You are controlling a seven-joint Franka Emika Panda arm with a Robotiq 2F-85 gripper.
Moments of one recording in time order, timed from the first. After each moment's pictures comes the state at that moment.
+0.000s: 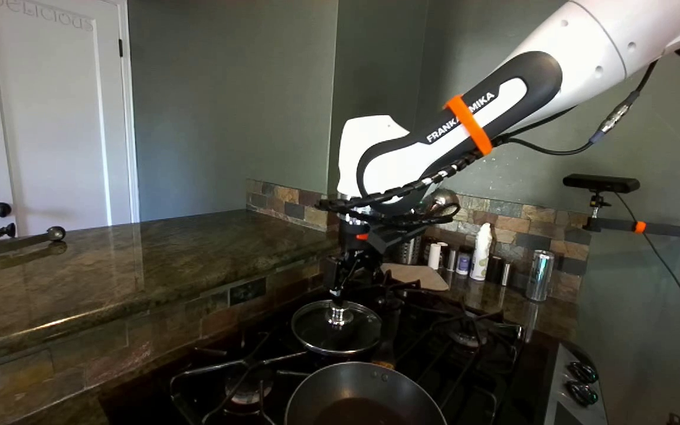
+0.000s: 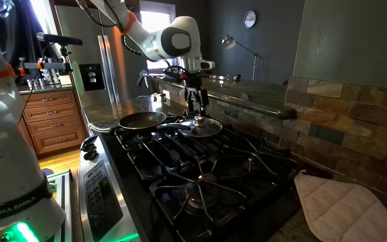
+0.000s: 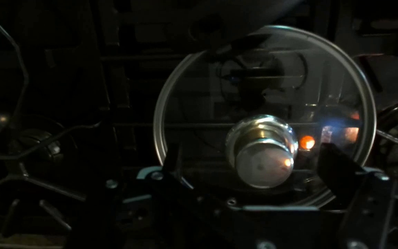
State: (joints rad) arm 0.02 0.04 0.06 -2.20 -0.17 2.31 0.20
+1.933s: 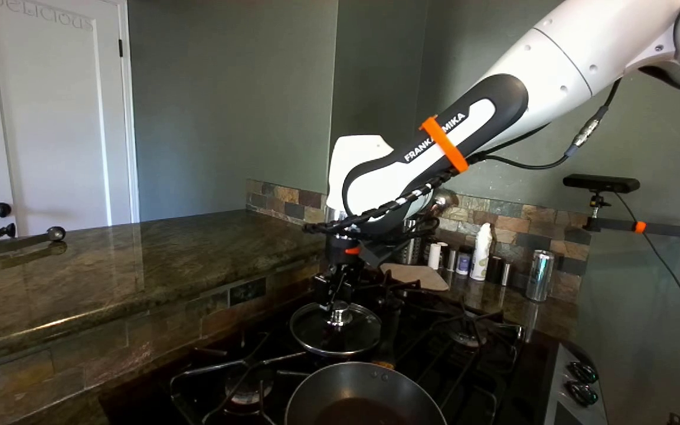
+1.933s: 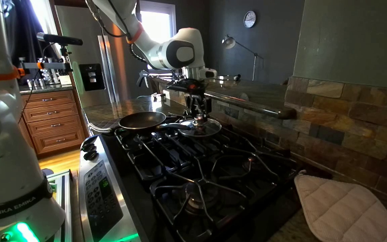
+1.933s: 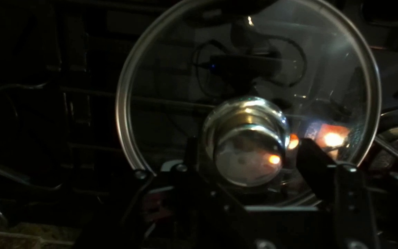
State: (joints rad) arm 0.03 0.14 0.05 -2.16 -0.11 2.41 0.03
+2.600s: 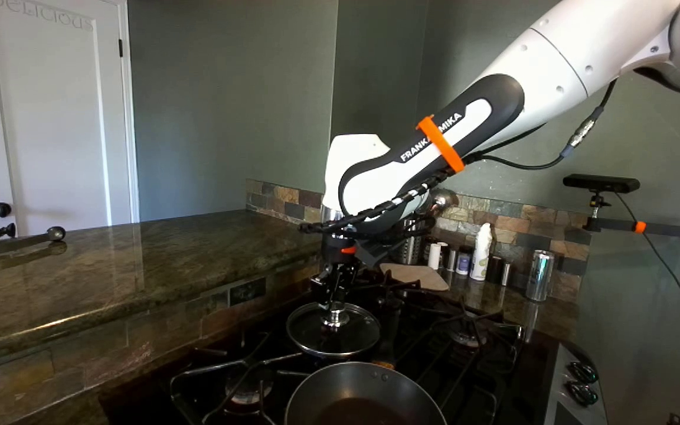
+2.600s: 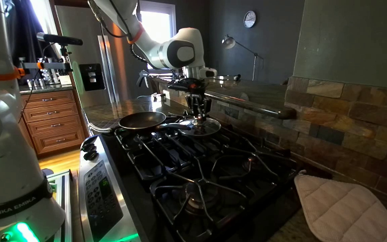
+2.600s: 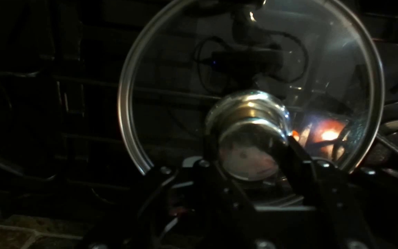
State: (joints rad) arm 0.04 0.15 0.05 -2.15 -0.11 2.41 0.04
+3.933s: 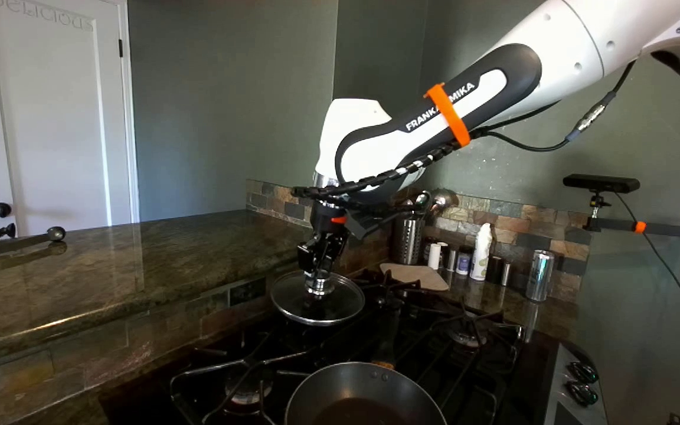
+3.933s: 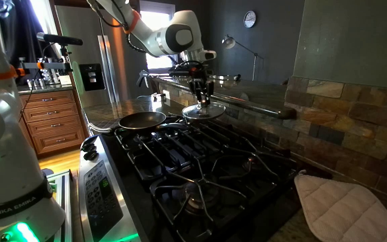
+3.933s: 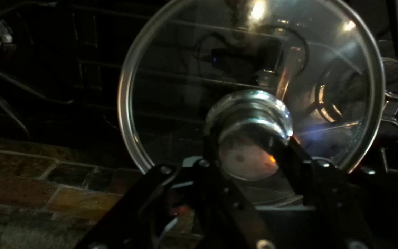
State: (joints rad) arm 0.07 0.09 0.05 -2.09 -0.15 2.41 0.08
